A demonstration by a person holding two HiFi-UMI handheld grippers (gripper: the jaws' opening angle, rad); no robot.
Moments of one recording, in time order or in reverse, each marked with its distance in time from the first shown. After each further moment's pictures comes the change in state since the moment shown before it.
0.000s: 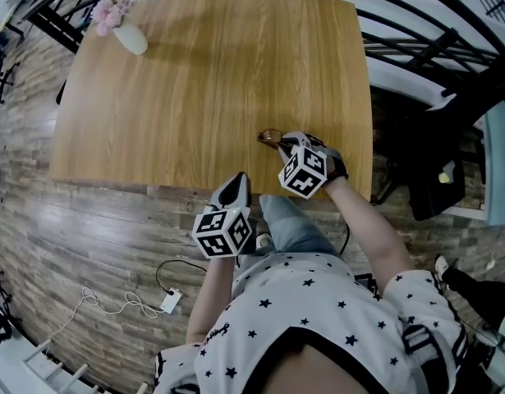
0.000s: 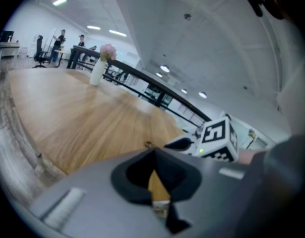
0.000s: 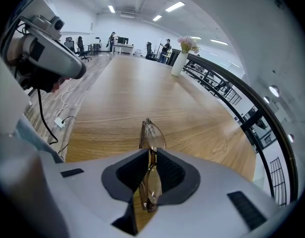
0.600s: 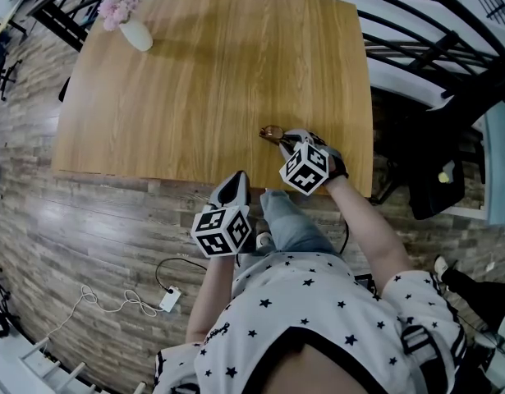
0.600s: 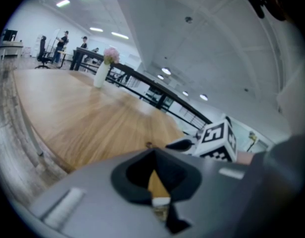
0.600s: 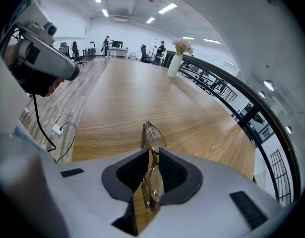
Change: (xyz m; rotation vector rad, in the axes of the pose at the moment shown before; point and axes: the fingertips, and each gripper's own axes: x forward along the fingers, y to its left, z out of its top) left arm -0.014 0.004 0.003 -0.015 -0.024 0.011; right arm -0.004 0.001 0.004 0.065 -0.020 -0.013
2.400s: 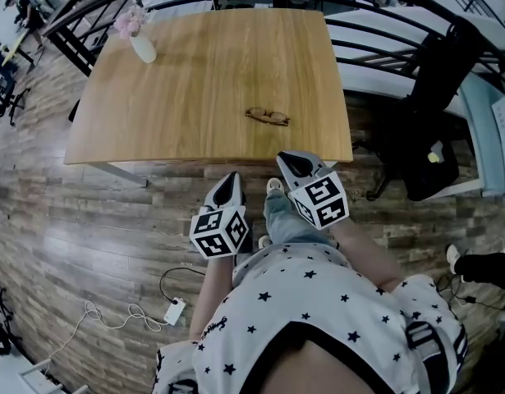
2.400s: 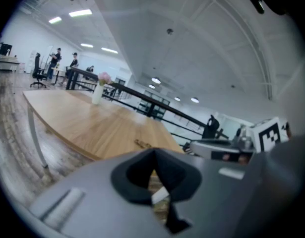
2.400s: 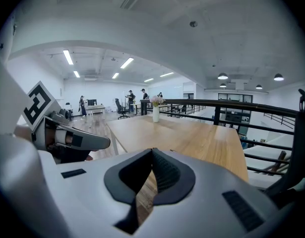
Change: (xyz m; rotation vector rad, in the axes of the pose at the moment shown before) left arm -0.114 -0.053 -0.030 0.128 -0.121 -0.021; right arm -0.205 0.101 0.022 0.484 -0.528 -0.121
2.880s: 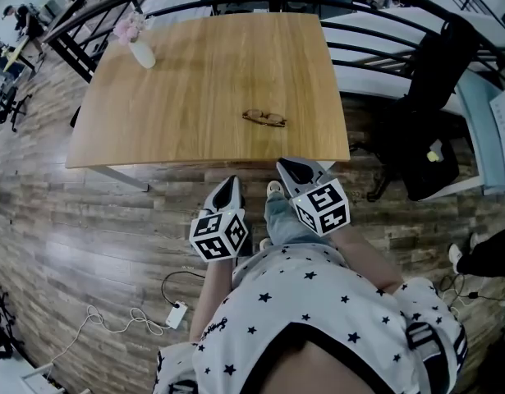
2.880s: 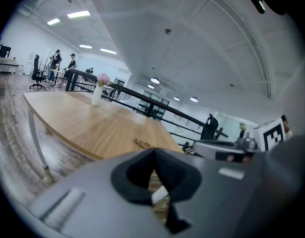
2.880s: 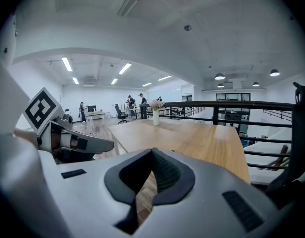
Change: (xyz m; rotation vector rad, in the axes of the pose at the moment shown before) left arm -0.006 -0.008 -0.005 0.017 0.000 -0.001; right arm -0.019 0.006 -0.004 0.046 -0.050 0.009
